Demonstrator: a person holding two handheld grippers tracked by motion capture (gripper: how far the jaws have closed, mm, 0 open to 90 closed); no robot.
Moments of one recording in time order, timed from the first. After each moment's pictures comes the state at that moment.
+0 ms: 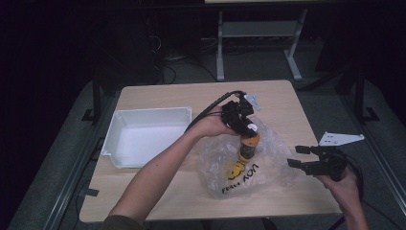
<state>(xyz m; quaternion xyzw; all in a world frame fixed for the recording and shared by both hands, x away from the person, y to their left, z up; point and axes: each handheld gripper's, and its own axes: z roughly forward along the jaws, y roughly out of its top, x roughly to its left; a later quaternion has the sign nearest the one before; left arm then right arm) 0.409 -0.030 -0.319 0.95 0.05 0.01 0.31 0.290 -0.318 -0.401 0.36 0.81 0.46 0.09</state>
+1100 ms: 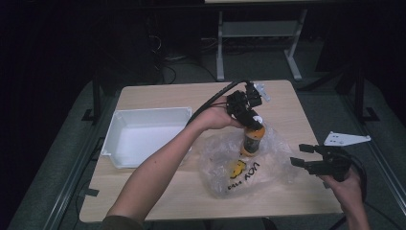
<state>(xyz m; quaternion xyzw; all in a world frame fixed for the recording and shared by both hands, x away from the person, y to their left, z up) 0.396 -0.039 -0.268 0.95 0.05 0.03 0.30 0.286 -0.325 -0.398 0.36 0.79 0.48 0.11</state>
